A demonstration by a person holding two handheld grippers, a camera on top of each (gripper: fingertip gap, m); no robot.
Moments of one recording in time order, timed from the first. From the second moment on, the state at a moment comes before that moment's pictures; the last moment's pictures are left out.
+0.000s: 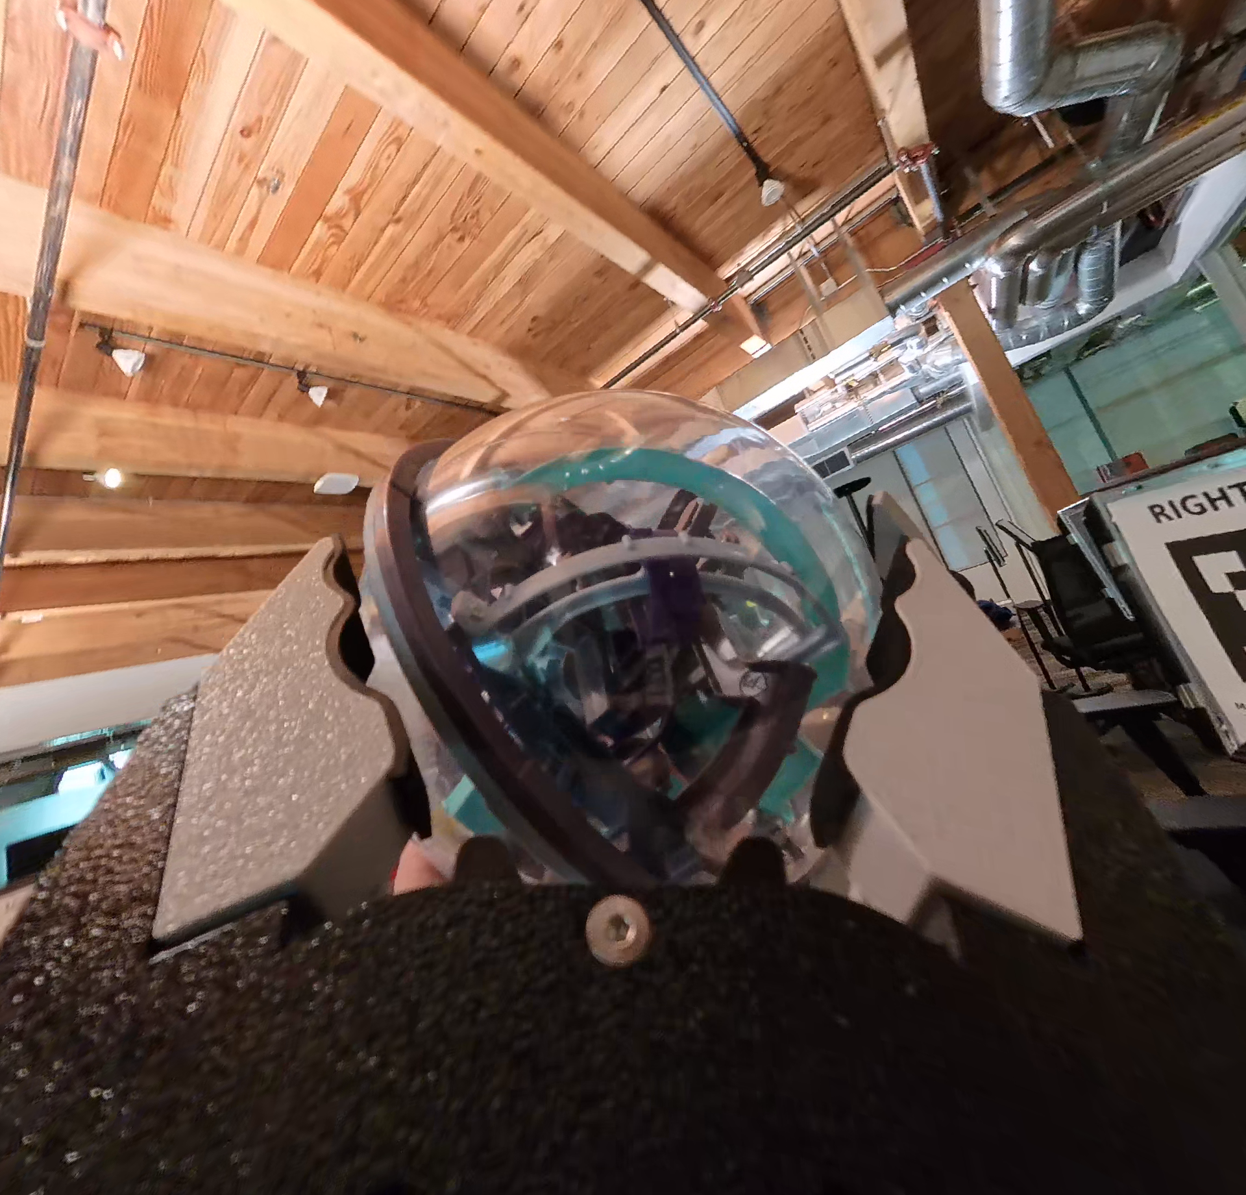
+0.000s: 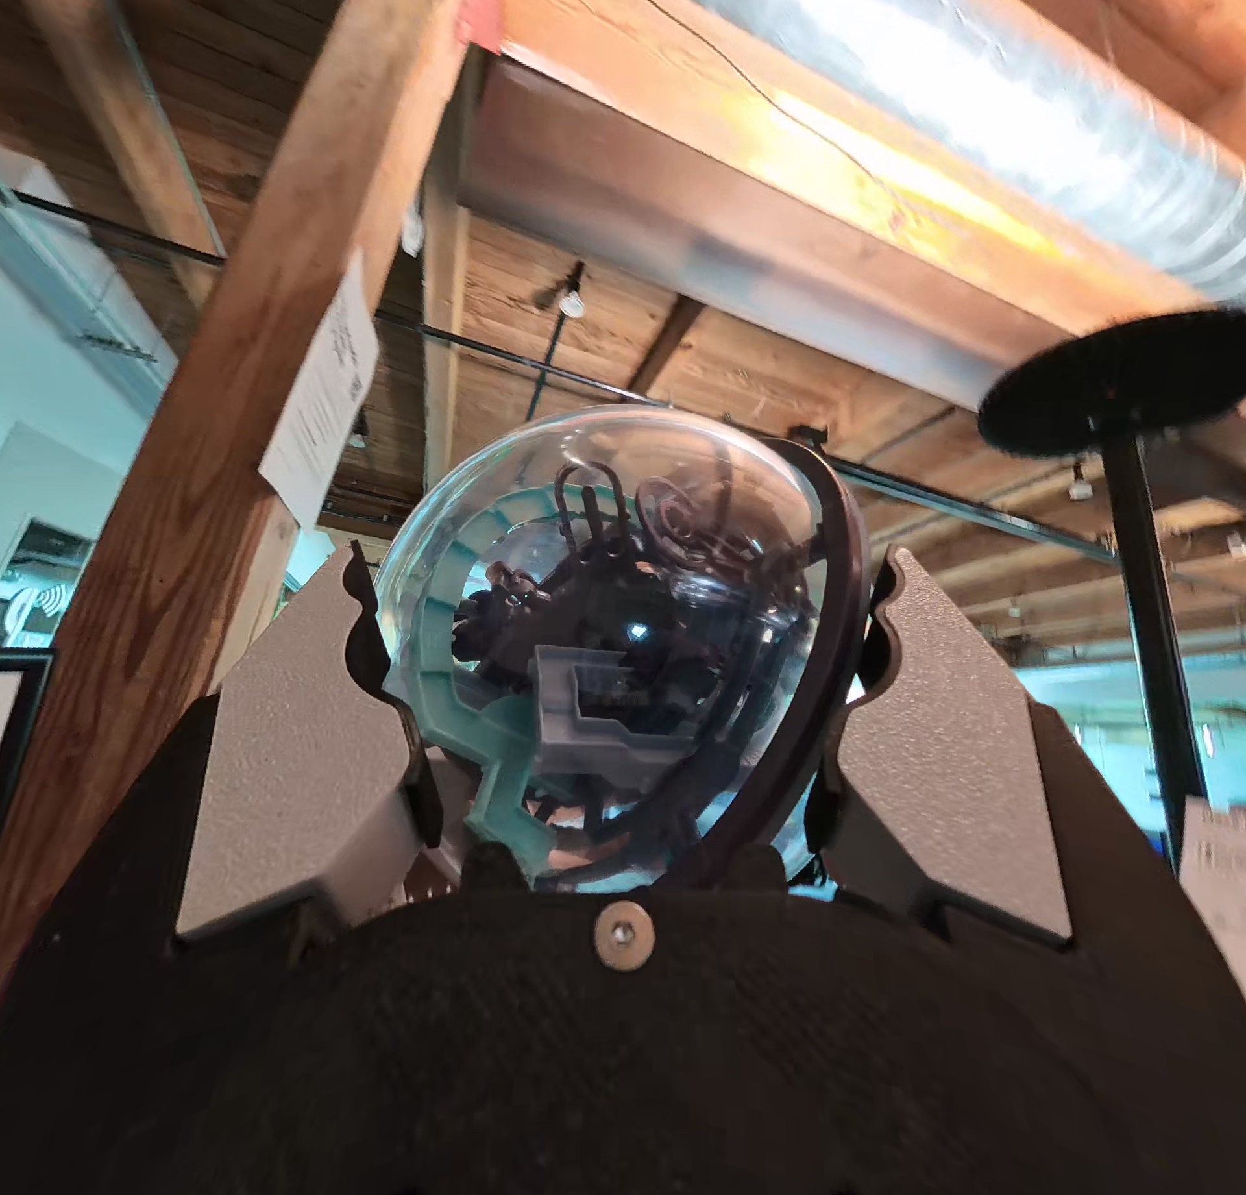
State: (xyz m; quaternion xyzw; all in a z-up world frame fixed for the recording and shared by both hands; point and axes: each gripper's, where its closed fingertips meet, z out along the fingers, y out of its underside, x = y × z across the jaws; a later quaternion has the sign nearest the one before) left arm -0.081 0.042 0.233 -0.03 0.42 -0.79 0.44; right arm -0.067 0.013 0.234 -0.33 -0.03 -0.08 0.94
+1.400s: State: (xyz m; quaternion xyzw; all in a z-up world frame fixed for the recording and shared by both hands) left arm -0.078 0.044 0.189 0.01 0.45 -0.71 0.53; right arm -0.055 0.008 0.178 -0.20 -0.07 -0.02 0.98
